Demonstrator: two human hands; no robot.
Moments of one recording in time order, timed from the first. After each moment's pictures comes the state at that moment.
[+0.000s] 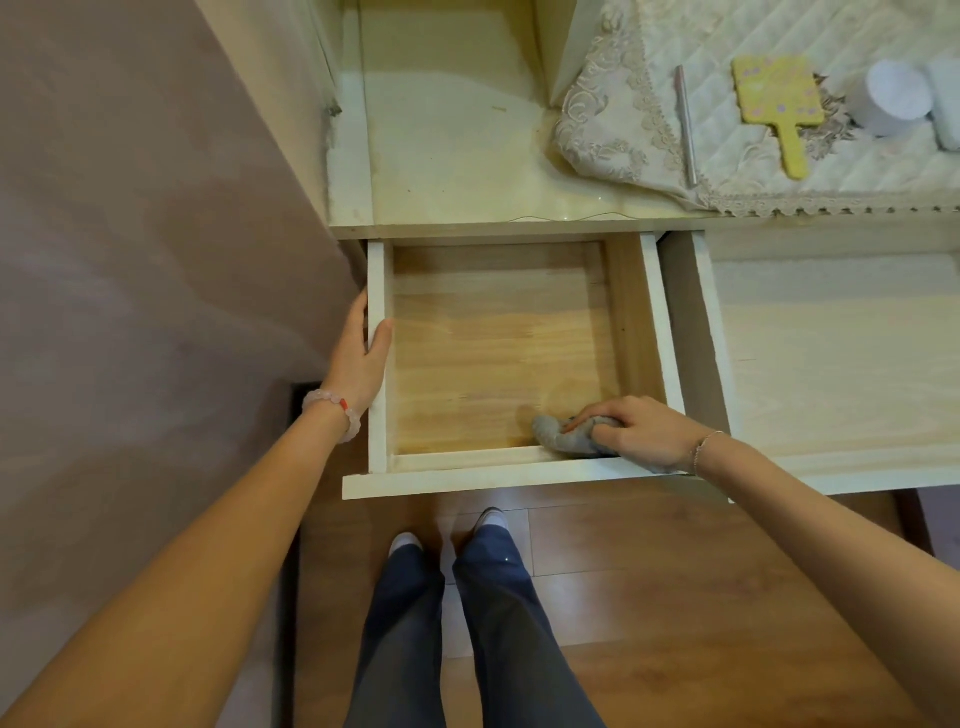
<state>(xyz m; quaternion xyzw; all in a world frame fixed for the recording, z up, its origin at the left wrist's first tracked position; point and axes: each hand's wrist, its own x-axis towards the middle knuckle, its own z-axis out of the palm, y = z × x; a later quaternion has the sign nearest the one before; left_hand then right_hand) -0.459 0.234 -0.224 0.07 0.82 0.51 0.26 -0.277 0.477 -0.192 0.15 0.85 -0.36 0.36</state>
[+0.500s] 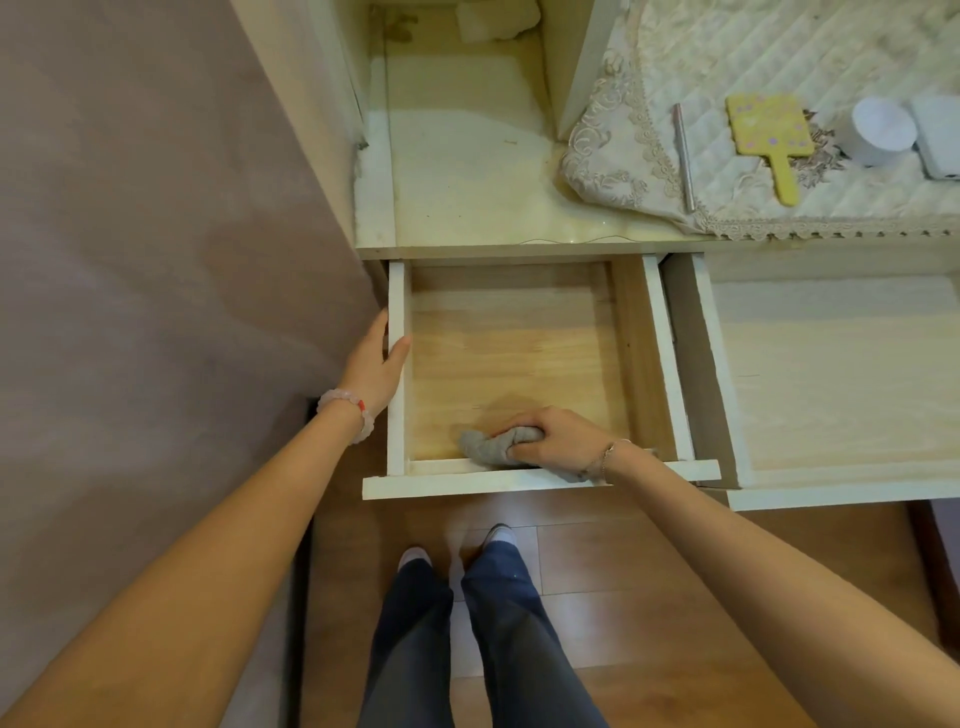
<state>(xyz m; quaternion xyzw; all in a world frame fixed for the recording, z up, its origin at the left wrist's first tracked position) -0.470 0.226 -0.224 0.10 0.85 0.42 0.29 -0.314 0.406 -0.197 0.13 0.83 -0.45 0.31</state>
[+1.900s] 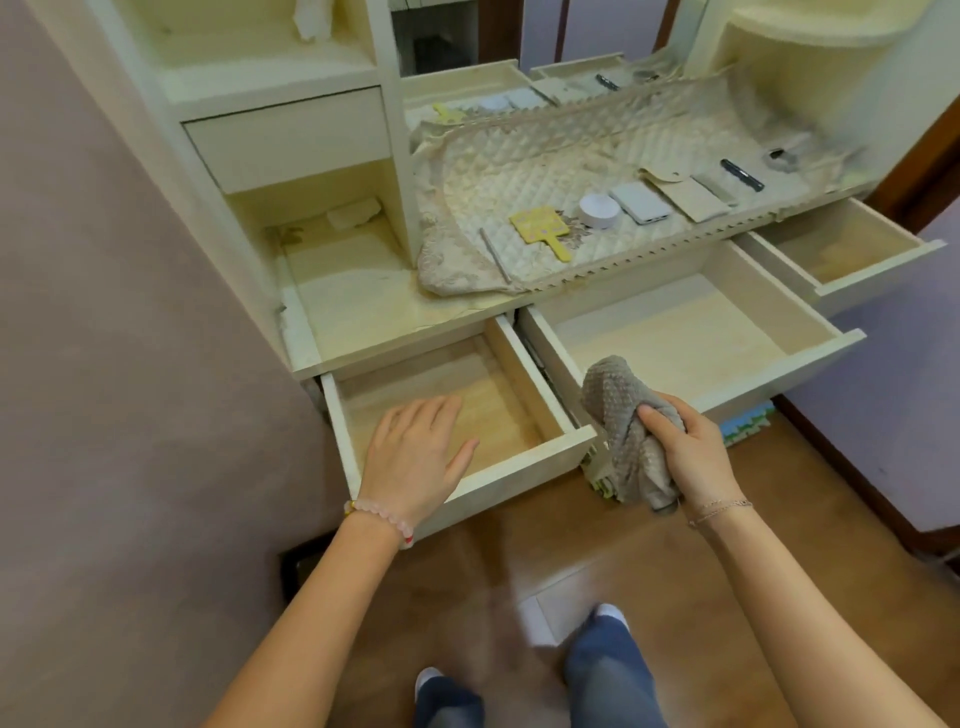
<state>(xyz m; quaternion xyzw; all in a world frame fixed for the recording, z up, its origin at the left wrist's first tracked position) -0.331 0.244 -0.076 0.54 0.83 0.09 0.00 -0.122 0.416 -0.068 0.45 0.59 -0.60 -0.29</state>
